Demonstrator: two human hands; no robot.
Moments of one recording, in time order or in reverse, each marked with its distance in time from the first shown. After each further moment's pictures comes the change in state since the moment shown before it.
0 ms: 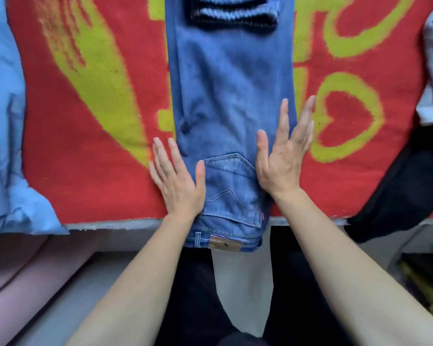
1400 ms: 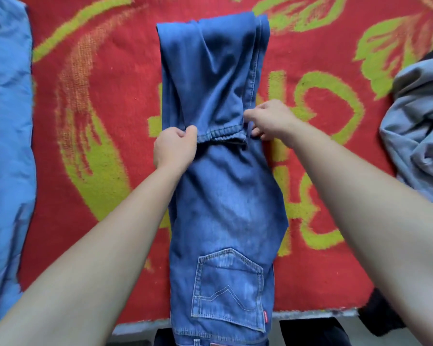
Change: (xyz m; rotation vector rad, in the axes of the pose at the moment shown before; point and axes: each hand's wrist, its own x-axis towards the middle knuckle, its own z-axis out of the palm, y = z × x) left_hand 0.263 0.117 -0.074 -0.372 -0.131 -0.254; right_hand 0.283 -0.031 -0.017 0.392 -0.657 0.442
